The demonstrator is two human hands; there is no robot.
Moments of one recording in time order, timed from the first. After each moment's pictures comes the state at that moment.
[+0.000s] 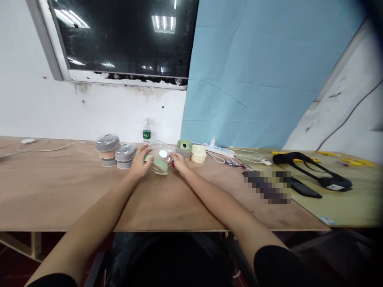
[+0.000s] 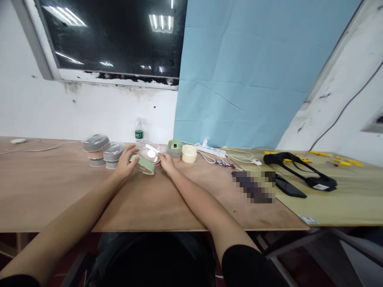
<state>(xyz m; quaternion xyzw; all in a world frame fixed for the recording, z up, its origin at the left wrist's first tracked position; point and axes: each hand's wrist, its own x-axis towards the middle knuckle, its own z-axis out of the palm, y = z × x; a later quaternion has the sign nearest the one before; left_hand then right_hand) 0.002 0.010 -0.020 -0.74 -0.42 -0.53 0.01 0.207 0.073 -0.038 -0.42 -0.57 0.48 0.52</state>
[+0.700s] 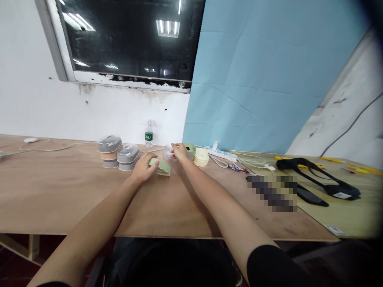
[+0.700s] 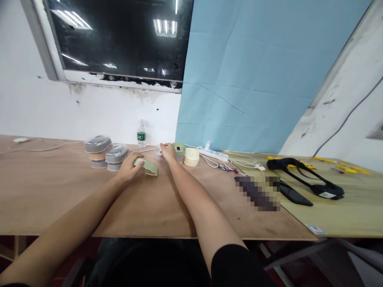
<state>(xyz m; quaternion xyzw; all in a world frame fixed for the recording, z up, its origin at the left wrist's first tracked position) 0.006 0.004 -0.016 -0.77 -0.43 -0.47 0.02 0.196 0.135 -0.002 -0.54 -0.60 0.31 0.50</state>
